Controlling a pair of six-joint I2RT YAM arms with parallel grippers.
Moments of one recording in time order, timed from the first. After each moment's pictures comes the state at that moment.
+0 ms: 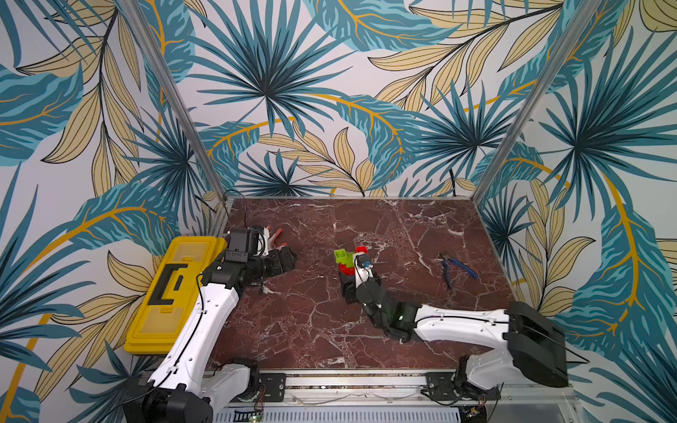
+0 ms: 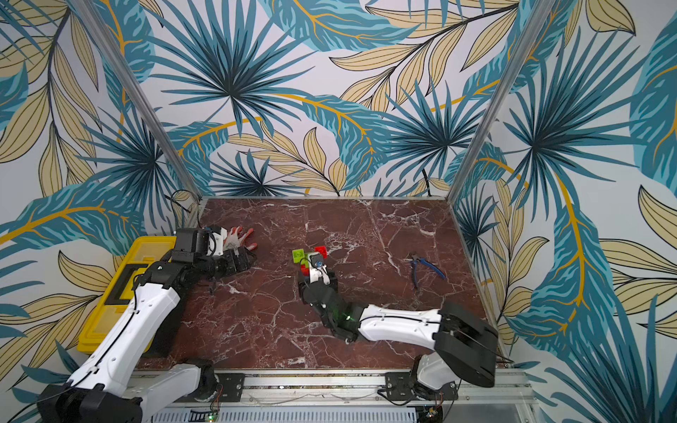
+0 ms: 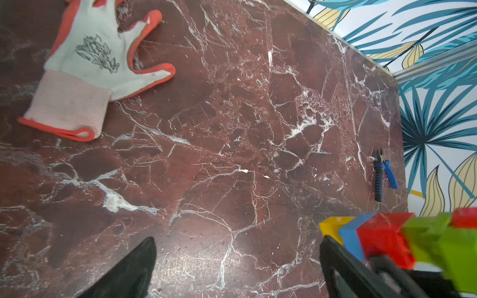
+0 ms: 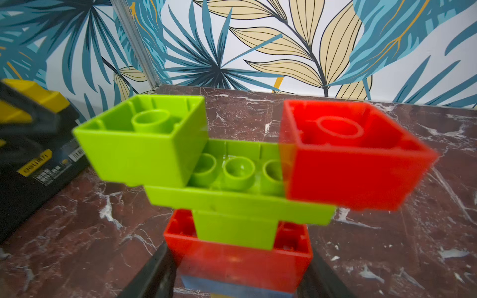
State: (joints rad) left arm -0.09 1.09 0.99 -0.75 0.31 -0.47; right arm 1.04 1.42 0.85 0.15 0.63 0.40
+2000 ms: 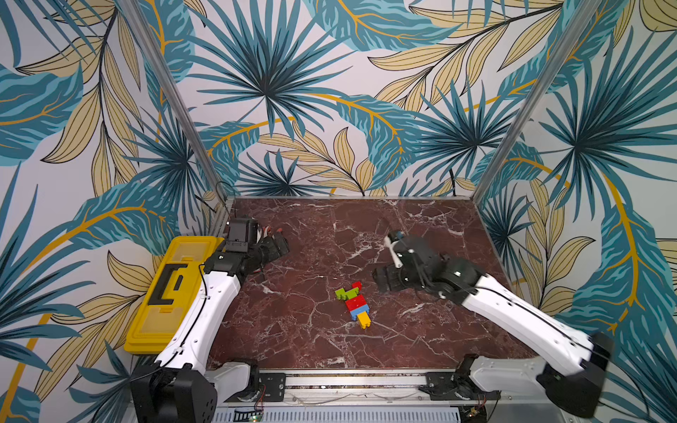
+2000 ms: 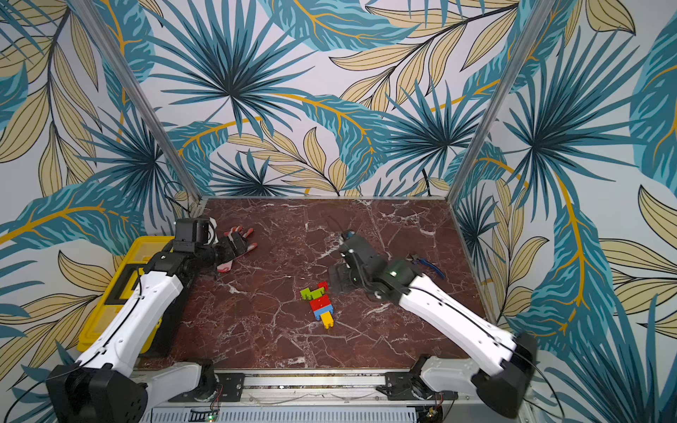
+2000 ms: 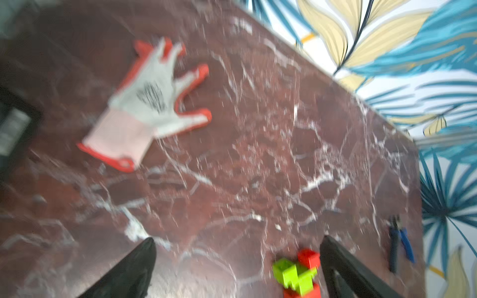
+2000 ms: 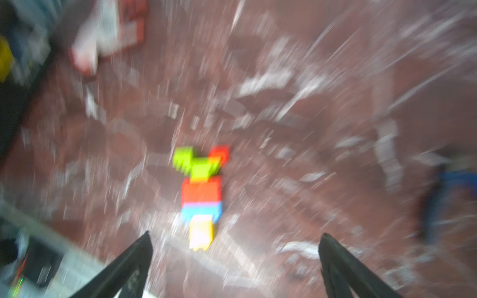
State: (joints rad) left arm -0.06 1.17 1.06 -0.62 0.08 -0.57; right arm 0.75 1.12 1.15 -0.80 0.30 0.39
